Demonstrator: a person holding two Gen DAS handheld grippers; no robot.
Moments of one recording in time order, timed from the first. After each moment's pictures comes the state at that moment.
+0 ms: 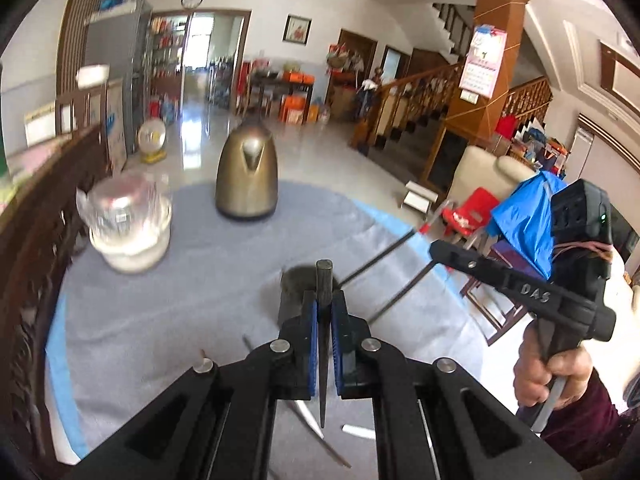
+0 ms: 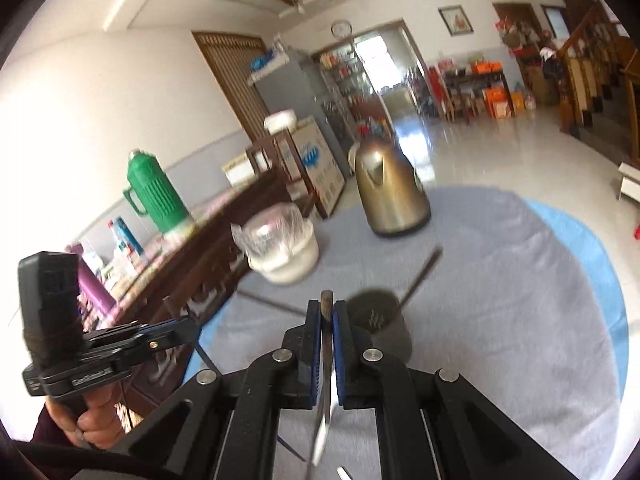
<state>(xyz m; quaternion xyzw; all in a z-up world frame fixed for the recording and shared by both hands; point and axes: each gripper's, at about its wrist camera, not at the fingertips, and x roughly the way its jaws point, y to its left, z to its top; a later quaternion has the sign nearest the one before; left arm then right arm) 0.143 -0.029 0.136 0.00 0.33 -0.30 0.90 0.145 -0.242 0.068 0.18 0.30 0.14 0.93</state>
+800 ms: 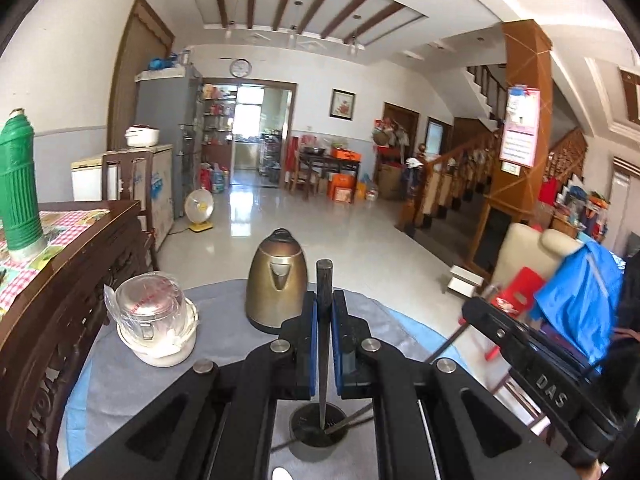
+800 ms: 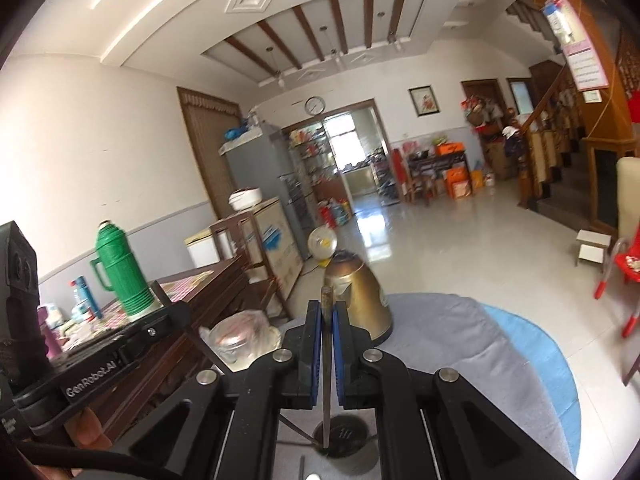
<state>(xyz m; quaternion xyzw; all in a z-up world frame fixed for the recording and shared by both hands) 0.201 -0.084 0.191 -0.03 0.20 -0.19 0.96 0.174 -0.242 0.164 0.14 0.17 0.03 0.97</state>
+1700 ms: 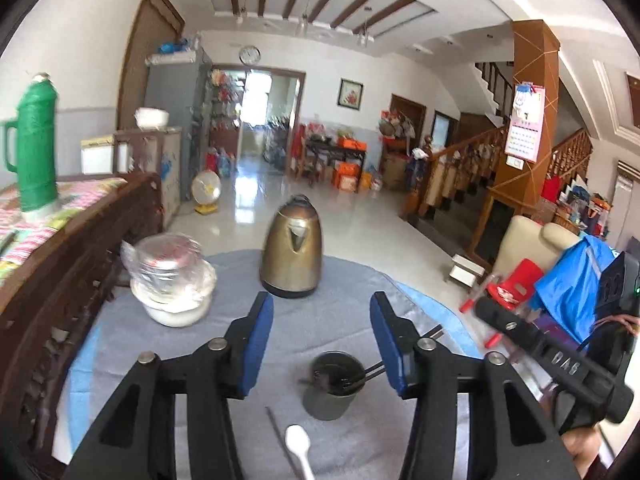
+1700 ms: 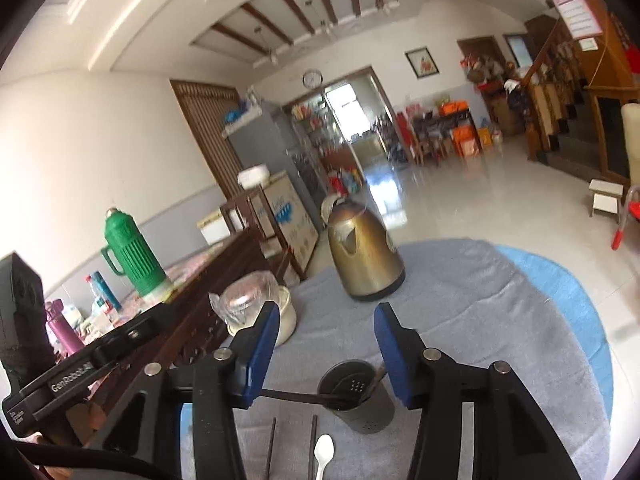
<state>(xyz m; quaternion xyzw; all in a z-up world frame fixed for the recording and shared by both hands) 0.150 -0.039 0.160 -0.04 0.21 -0.18 0.96 0.154 -0.259 0.101 0.20 0.21 0.07 0.95</state>
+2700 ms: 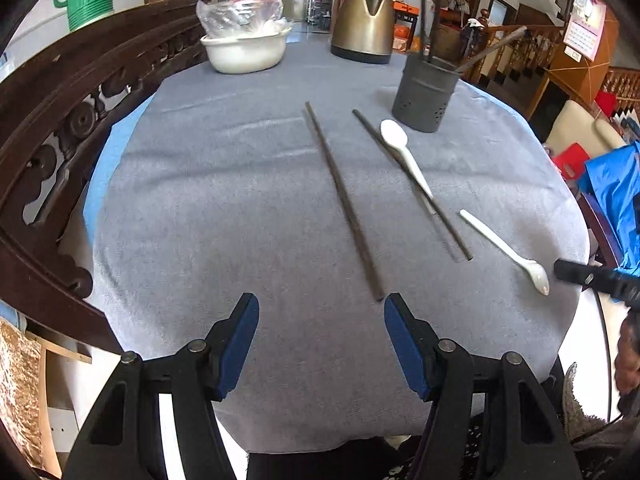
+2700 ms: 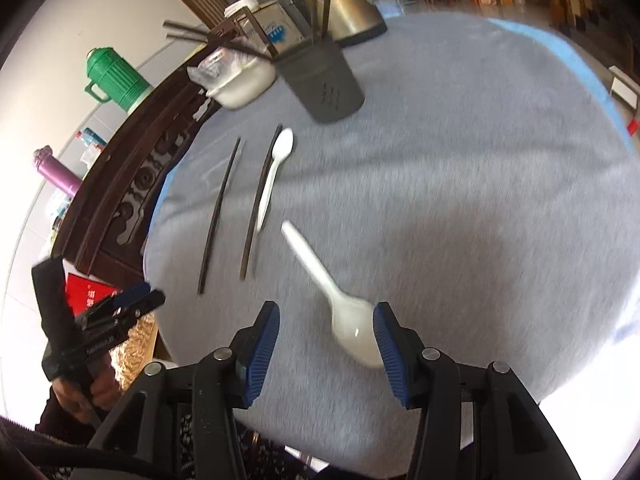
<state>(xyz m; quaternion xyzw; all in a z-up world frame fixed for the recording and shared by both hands) 0.045 0.021 -0.063 0.01 0.47 -0.11 0.87 0.031 -0.239 -0.099 0.18 0.52 0.14 0.83</state>
